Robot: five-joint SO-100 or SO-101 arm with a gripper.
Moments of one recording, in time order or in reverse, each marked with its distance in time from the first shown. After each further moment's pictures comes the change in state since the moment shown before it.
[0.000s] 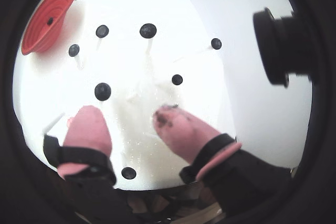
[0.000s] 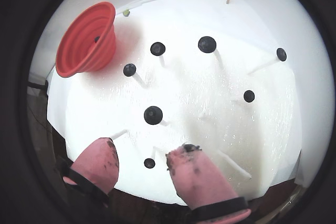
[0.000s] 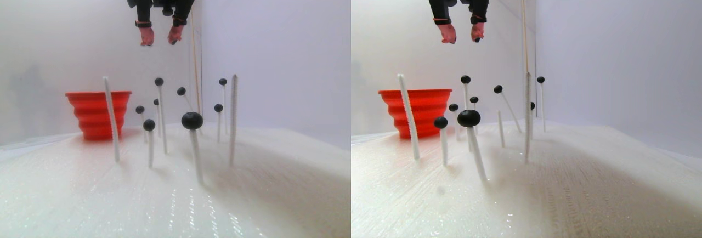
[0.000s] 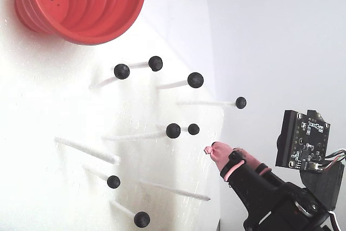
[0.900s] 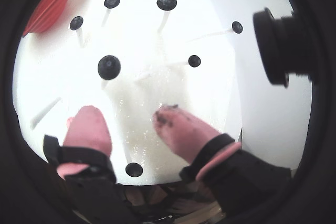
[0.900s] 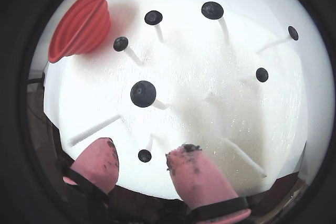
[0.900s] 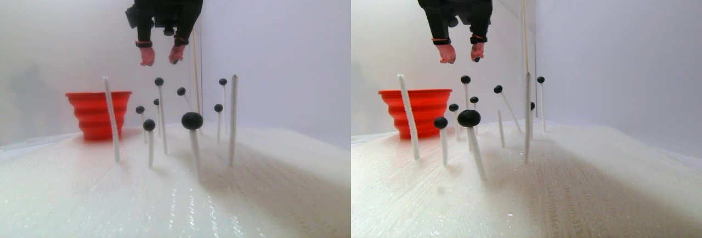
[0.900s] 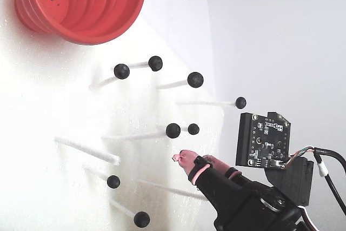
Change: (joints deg) arm 0.4 -8.8 1.4 -3.8 0.1
